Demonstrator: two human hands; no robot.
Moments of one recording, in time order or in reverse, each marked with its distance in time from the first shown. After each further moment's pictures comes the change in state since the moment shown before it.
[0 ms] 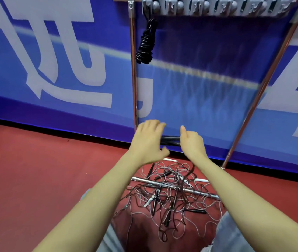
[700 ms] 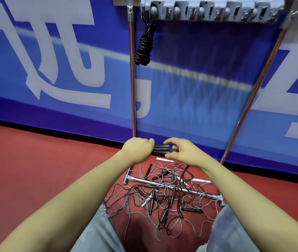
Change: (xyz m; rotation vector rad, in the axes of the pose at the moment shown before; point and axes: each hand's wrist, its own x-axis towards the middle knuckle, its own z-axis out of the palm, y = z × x) left_hand -0.011 -0.013 0.002 0.436 -0.509 0.102; right_hand -0.023 0.009 -0.023 -0.106 -0.507 -0.328
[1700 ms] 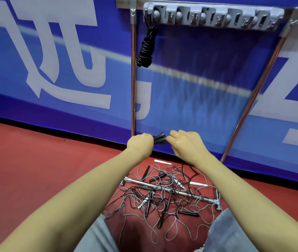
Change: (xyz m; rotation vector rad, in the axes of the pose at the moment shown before) left_hand 0.019 0.014 -0.014 -0.242 -0.037 -0.354; right_hand 0.004 -0.012 -0.017 -0.945 0.396 -0.372
